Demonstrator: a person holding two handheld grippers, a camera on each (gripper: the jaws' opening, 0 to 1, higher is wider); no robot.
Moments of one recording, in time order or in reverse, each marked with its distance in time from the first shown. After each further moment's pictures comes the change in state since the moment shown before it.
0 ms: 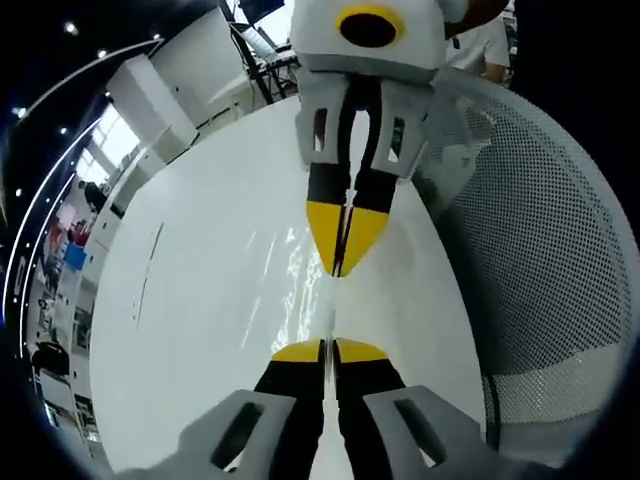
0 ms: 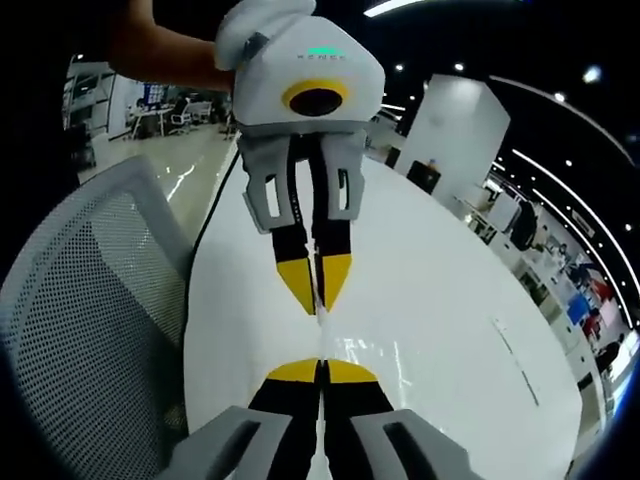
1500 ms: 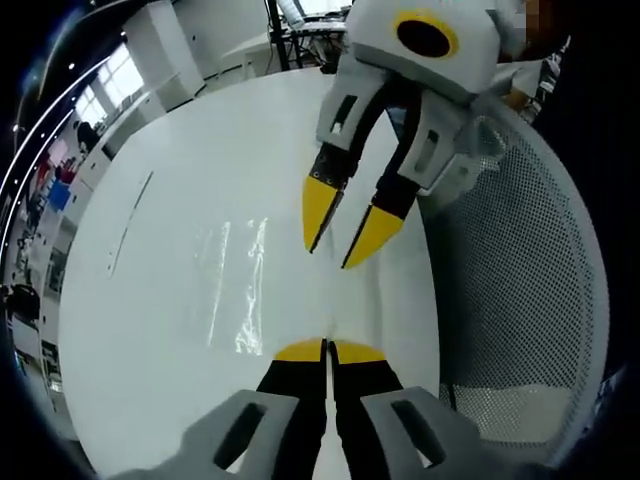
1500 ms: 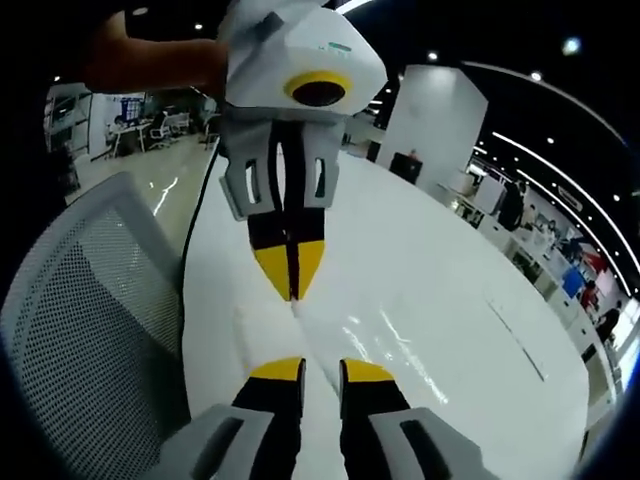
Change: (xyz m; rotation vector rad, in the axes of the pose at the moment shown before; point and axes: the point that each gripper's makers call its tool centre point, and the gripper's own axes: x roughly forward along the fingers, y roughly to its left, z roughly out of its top) left arm -0.012 -0.011 0.001 -0.210 0.116 -0.099; right arm 0.000 0.000 -0.003 0.087 0.003 -0.042
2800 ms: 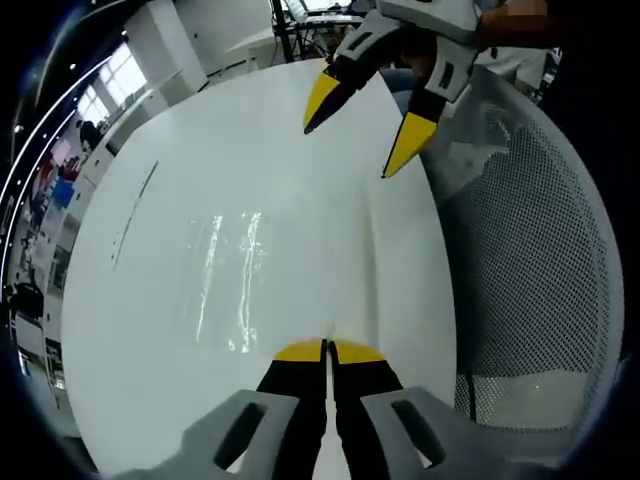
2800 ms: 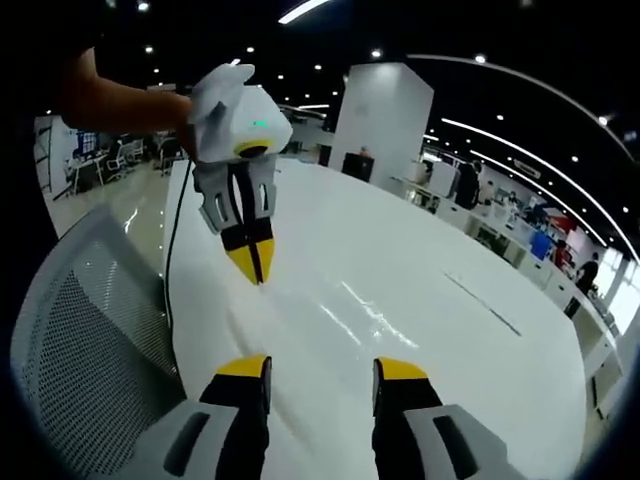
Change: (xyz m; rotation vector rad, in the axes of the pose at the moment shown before) left arm 0.007 0.010 -0.020 -0.001 0.027 0.021; right arm -0.046 -0.023 -0.018 0.175 -0.041 -0.144
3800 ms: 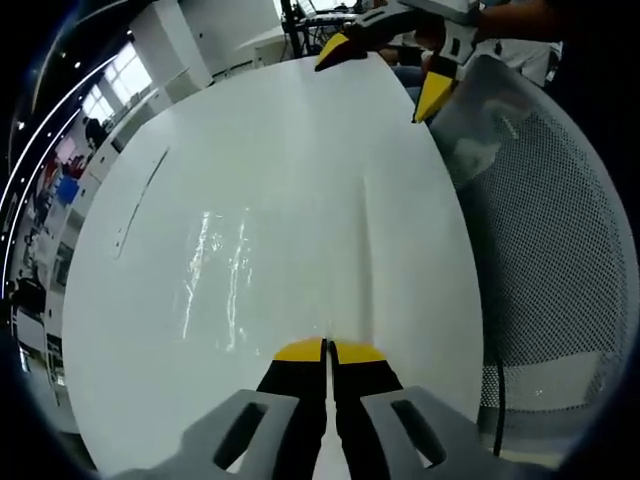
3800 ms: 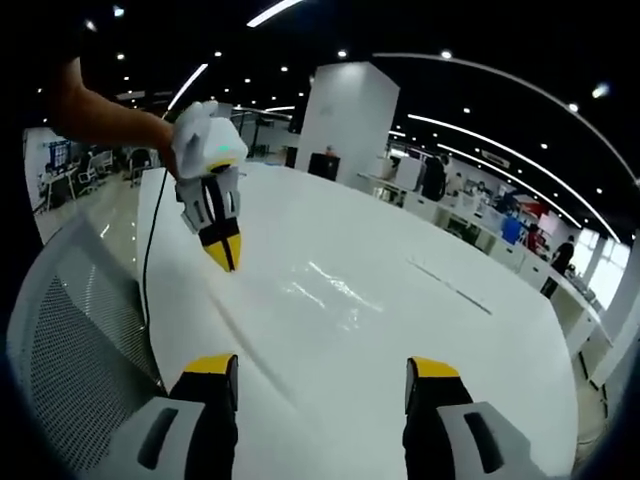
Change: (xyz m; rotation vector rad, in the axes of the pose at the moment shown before) left arm 0.006 0.020 -0.024 -0.001 -0.007 0.023; right arm -0.025 -0.031 -0.017 0.075 -0.009 -0.129
